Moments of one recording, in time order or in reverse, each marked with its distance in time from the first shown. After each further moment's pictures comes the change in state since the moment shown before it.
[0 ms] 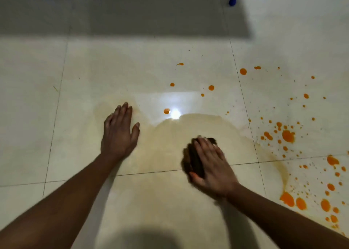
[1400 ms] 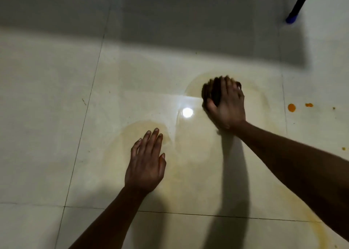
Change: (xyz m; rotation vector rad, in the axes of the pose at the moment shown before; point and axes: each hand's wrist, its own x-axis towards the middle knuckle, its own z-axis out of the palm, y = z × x) left_hand 0.004 -0.004 0.001 -0.019 -0.026 -0.013; right_hand 0.297 0.008 -0.075 -0.010 0.171 0.202
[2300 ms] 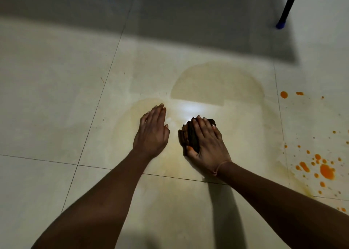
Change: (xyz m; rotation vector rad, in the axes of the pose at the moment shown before) left_hand -0.004 -0.001 0.006 -0.011 0.063 0.012; right_hand -0.191 -0.026 0.044 -0.023 -0.146 -0.327
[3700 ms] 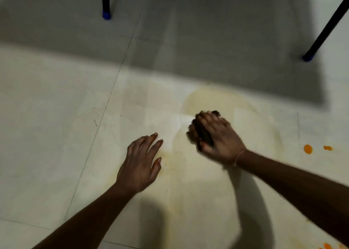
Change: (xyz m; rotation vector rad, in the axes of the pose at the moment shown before) left_hand 0.068 -0.043 -0.025 -0.025 -0.112 -0.006; right_hand 0.186 0.081 -0.071 -0.022 -0.020 -0.302
